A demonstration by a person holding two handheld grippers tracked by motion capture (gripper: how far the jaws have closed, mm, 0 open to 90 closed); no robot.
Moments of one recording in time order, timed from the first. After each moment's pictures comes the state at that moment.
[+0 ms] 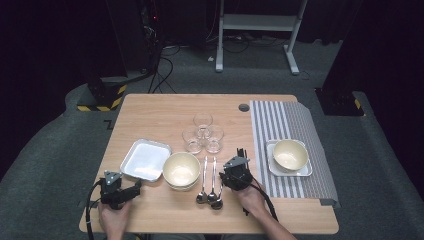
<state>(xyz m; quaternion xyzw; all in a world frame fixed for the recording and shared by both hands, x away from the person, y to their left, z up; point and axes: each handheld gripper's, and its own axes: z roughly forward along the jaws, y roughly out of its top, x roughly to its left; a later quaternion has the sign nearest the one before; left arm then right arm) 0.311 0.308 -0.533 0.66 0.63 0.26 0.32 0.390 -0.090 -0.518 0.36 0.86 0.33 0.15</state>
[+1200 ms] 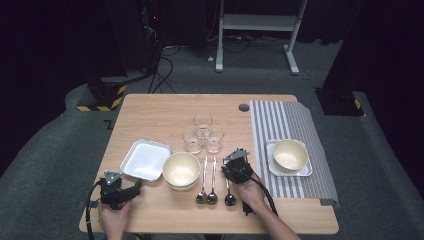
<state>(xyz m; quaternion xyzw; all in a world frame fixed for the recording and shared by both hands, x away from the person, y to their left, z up) 0.311 0.308 -0.533 0.66 0.63 0.26 0.32 0.410 -0.090 -0.515 0.38 0.86 0.32 0.16</state>
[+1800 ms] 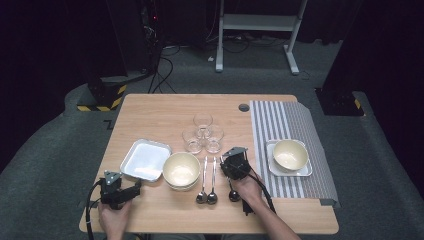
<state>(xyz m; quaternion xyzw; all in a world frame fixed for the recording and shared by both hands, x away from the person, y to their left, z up) 0.311 0.308 -0.533 0.66 0.63 0.26 0.32 0.422 -0.084 -0.515 0.39 0.85 0.32 0.15</state>
